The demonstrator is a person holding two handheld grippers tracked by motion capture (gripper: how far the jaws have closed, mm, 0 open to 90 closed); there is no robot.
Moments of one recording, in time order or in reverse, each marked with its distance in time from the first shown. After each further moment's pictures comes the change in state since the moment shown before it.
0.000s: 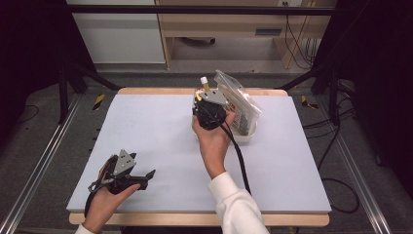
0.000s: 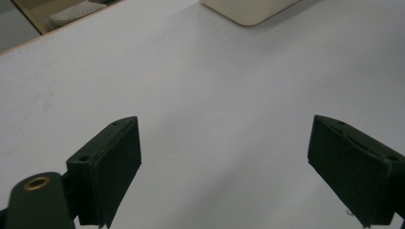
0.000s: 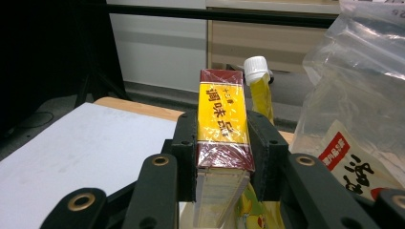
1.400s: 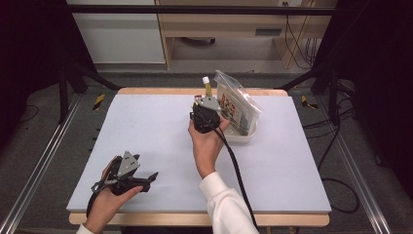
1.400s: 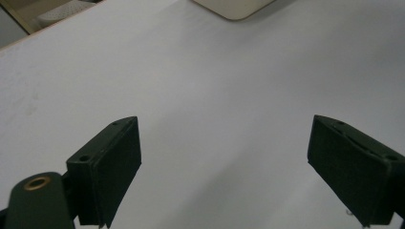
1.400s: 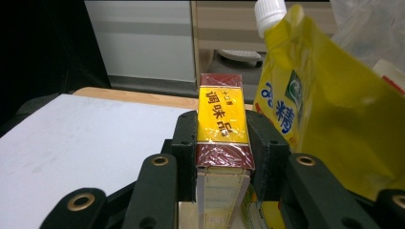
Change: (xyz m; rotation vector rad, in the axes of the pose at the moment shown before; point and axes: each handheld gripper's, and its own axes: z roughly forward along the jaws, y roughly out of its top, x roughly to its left) left arm -0.006 0.001 0.004 0.020 -0.024 0.036; right arm 0.009 -0.031 0.030 0.041 -0.069 0.057
